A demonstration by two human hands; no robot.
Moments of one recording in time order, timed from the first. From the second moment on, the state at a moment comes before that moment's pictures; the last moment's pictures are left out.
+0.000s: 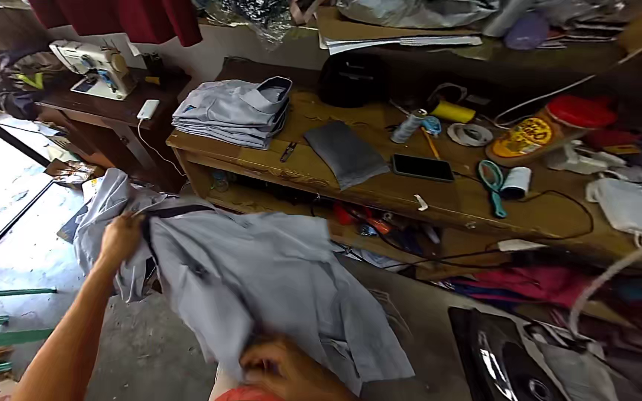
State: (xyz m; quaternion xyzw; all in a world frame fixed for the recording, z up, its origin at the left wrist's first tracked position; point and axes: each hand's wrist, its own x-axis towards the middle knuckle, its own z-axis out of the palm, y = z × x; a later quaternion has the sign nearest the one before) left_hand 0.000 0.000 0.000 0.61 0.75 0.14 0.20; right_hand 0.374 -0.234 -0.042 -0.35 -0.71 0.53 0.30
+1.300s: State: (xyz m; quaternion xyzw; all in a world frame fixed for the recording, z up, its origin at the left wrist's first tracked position) left_hand -0.083 -0.014 -0.122 0.65 0.72 0.19 0.12; right_hand 0.228 0.024 -0.017 -0.47 -0.46 0.67 0.34
